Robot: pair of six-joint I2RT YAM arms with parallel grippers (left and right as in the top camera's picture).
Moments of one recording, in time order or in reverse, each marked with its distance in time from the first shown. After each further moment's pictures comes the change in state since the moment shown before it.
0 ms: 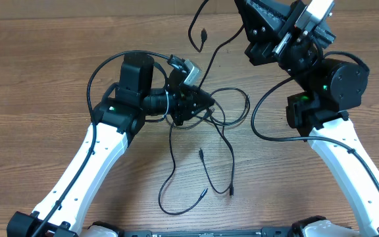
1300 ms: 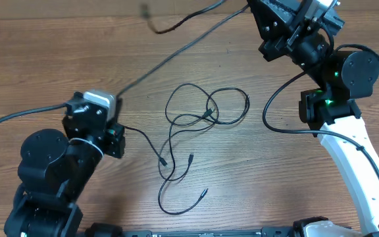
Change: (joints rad) left arm 0.156 -0.684 0.004 -0.357 -0.838 0.050; right arm -0.110 0.002 0.000 -0.119 -0.096 0.033
